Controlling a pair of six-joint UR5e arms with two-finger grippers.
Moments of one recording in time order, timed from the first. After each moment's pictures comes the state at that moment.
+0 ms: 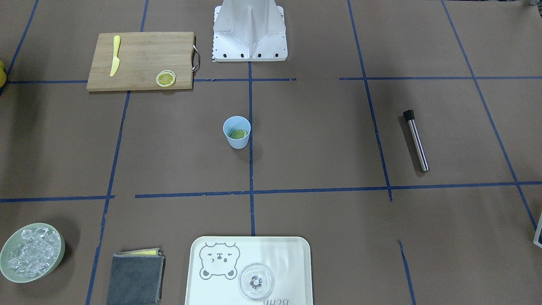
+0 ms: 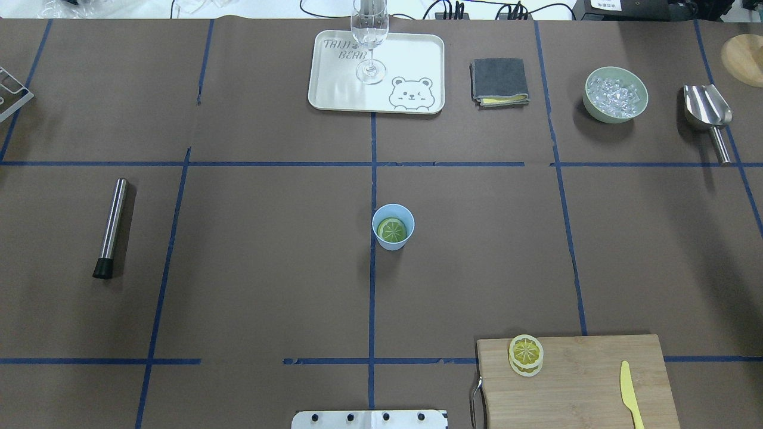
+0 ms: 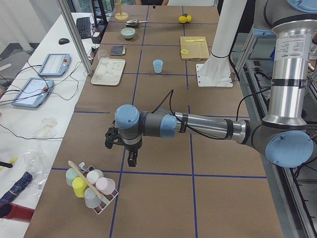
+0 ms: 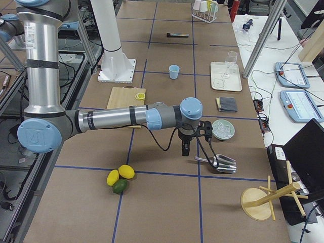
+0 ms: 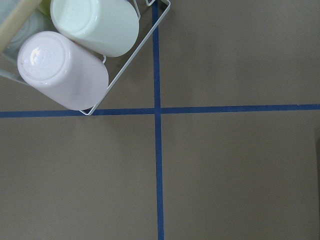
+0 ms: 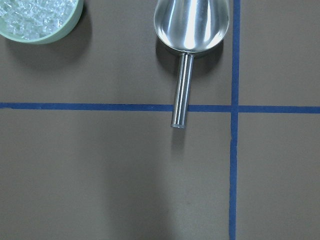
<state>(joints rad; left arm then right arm) -1.56 -1.57 -1.69 -1.52 -2.39 -0.04 1.45 -1.59 1.74 -1.54 2.38 0.21</state>
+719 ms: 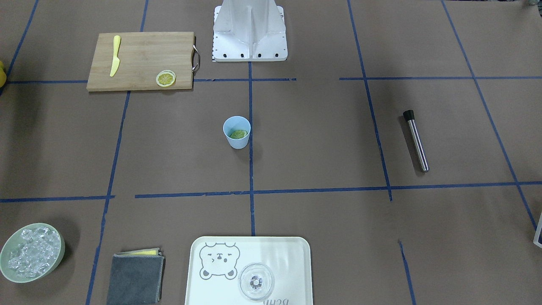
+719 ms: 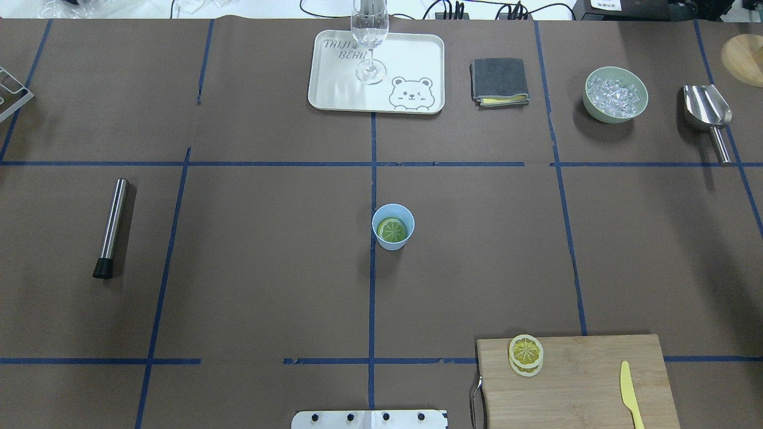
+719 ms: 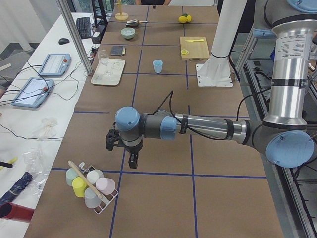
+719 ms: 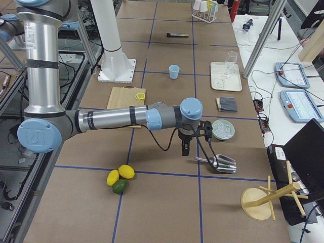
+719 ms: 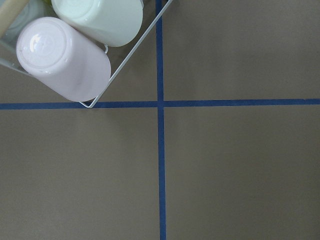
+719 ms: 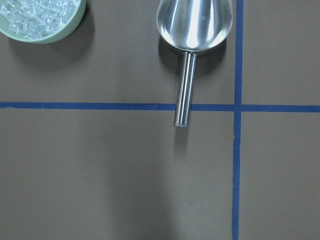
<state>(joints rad) -1.56 -1.57 -1.68 -1.52 -2.39 -0.04 1.44 -1.59 1.73 -1.54 2.39 0.21</state>
